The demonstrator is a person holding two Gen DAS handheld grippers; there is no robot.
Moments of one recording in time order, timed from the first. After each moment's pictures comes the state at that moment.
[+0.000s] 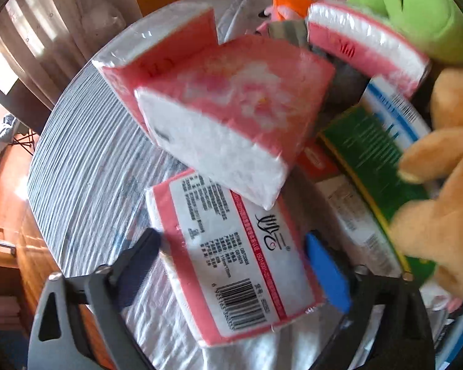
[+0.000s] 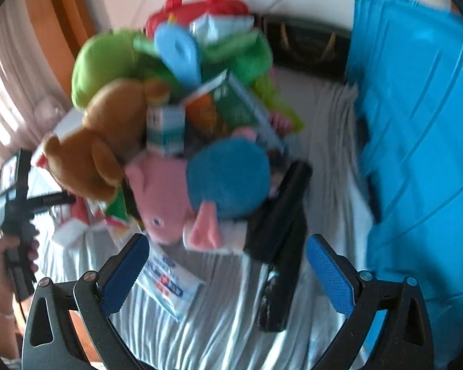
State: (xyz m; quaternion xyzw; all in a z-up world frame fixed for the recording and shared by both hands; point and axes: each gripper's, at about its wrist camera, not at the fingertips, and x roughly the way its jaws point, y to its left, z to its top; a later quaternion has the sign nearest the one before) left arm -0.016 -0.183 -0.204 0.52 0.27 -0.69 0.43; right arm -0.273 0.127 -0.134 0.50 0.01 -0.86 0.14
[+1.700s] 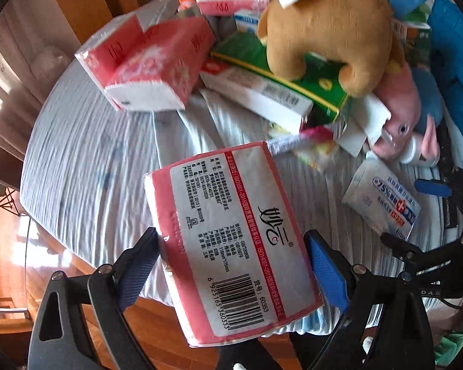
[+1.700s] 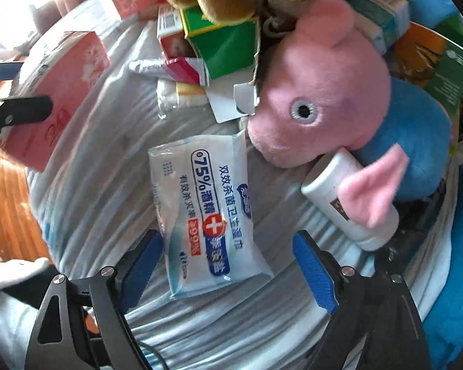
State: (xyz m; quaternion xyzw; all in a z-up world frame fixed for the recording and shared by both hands) left arm 0.025 -0.067 -0.187 0.54 0.21 -0.74 0.34; right arm -0.214 0.003 -0.236 0.55 0.28 -0.73 0.30
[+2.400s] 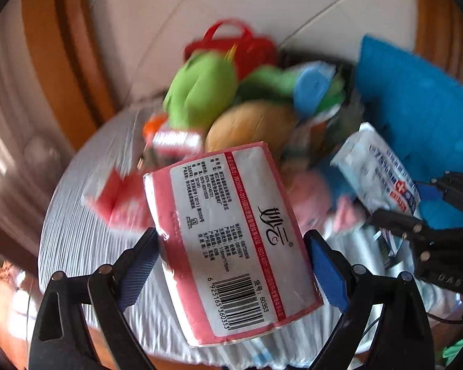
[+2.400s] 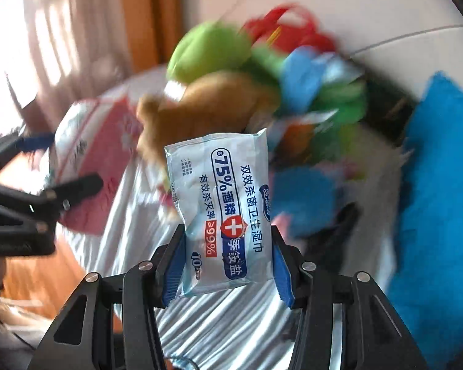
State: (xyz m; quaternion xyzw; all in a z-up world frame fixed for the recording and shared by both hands) left arm -0.019 -0.014 -0.044 0.39 0.09 -0.87 0.31; right arm -0.175 0.062 -0.063 0.41 0.11 -0.87 0.25
